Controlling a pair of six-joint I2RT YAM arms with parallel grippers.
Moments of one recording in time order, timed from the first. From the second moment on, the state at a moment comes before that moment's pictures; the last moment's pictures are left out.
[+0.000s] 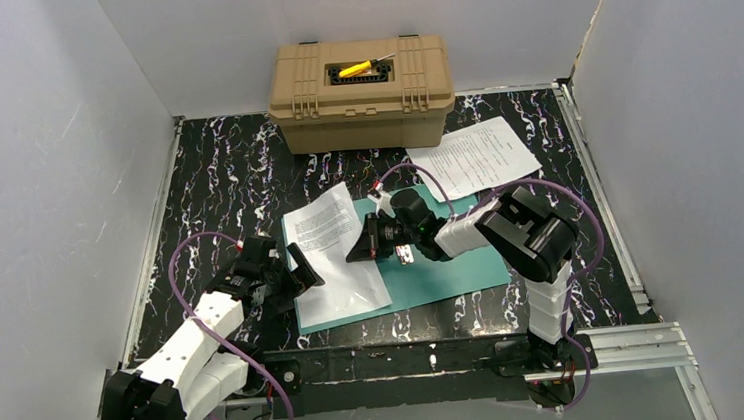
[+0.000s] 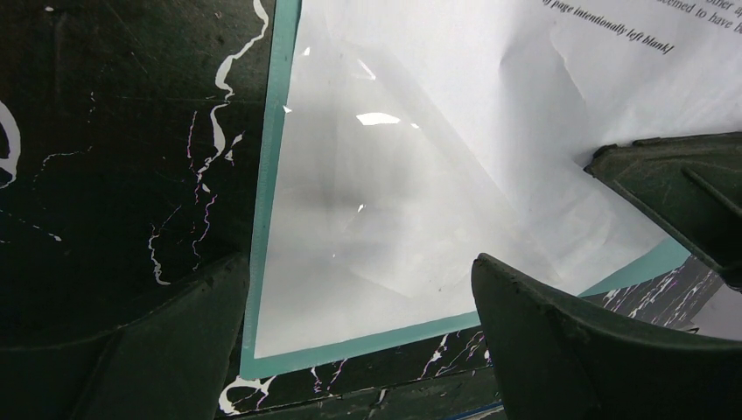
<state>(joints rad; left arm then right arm) -0.35 0.94 0.42 -0.54 0.12 -0.85 0.80 1.93 0.85 0.60 -0.56 0.87</state>
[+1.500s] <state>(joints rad) -0.35 1.01 0.44 -0.43 0.14 -0.86 0.84 1.86 0.77 0.50 -0.53 0.78</state>
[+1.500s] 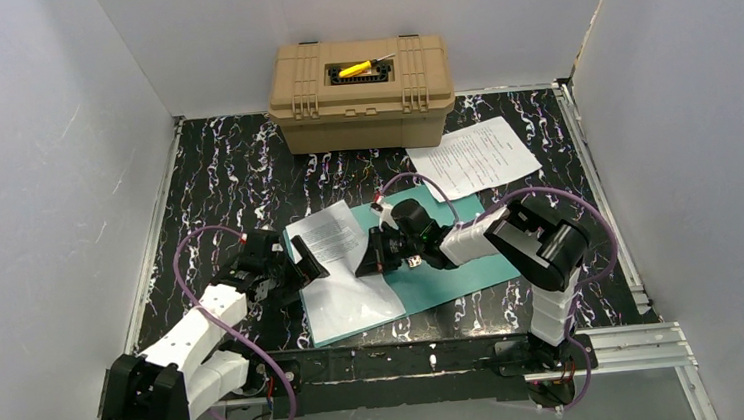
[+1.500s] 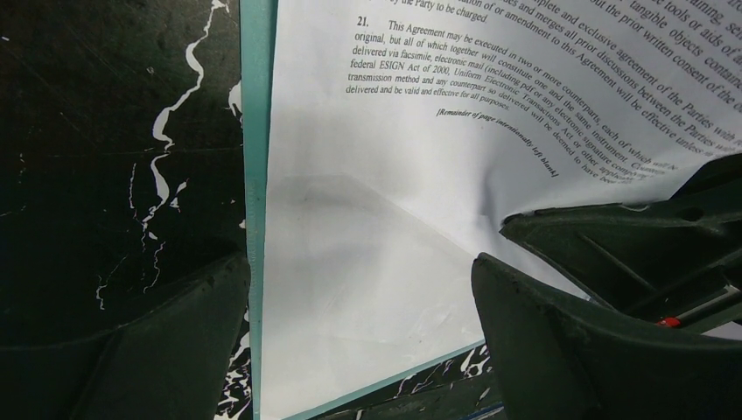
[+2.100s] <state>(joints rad) -0.35 0.95 0.44 -0.54 0.07 -0.83 0.85 1.70 0.85 0.12 -0.25 0.63</state>
